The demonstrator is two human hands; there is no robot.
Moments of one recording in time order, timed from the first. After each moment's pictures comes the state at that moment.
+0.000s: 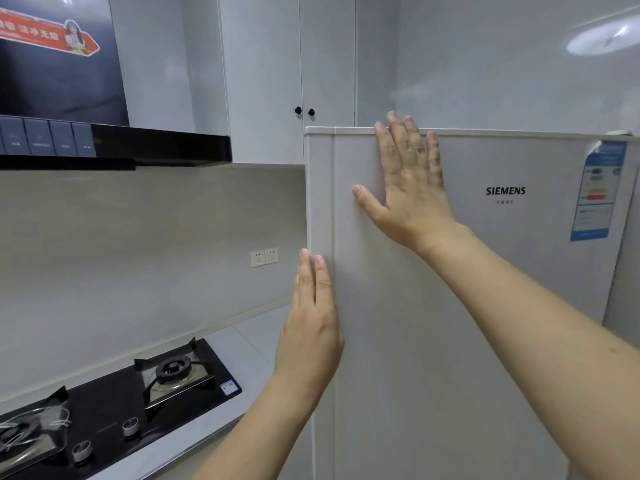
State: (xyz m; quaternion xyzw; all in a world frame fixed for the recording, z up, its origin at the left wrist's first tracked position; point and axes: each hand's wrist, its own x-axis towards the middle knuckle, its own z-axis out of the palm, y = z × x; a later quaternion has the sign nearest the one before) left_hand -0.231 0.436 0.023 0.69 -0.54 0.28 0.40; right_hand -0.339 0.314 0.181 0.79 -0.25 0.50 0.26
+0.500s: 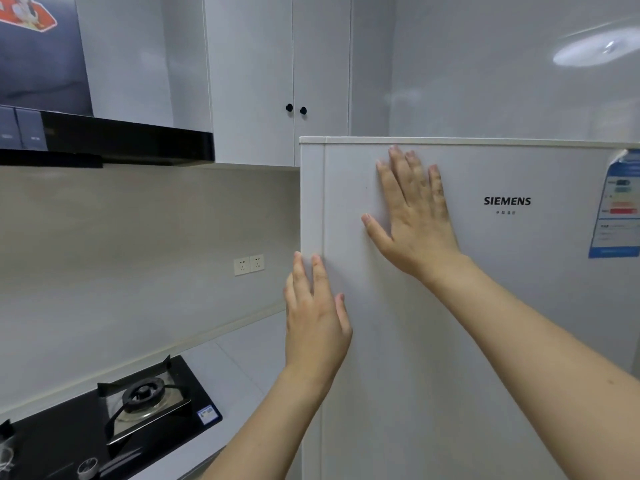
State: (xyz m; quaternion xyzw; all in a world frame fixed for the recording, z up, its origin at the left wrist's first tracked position) left_hand -0.185 0.351 0.031 0.70 -0.49 0.26 0.45; right_hand -0.297 0.243 0.152 0.78 -0.28 0.48 0.31
